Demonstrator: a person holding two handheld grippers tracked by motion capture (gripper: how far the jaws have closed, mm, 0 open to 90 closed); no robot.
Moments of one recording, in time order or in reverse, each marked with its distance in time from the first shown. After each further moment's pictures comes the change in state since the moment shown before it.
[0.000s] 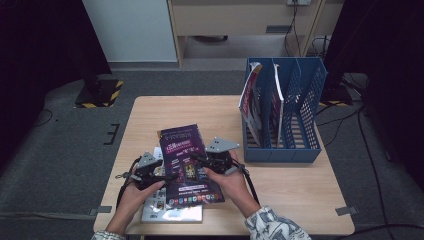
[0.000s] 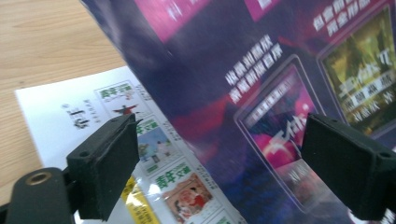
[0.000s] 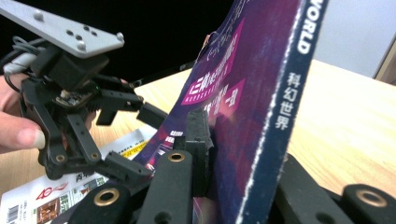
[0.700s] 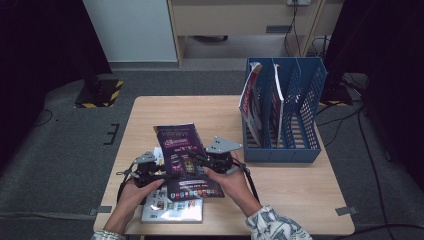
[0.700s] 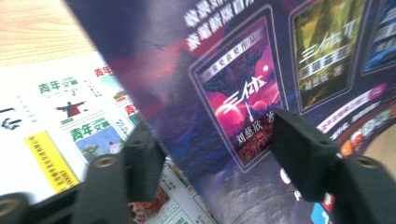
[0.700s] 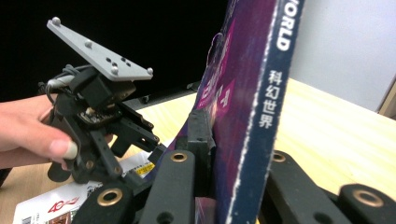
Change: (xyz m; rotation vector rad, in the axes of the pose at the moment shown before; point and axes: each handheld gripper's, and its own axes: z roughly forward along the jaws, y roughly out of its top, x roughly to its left) left arm 0.008 0.004 -0.003 0.022 -0.179 -0.087; right arm 0.004 0.010 -0.007 -0.081 0.040 -0.048
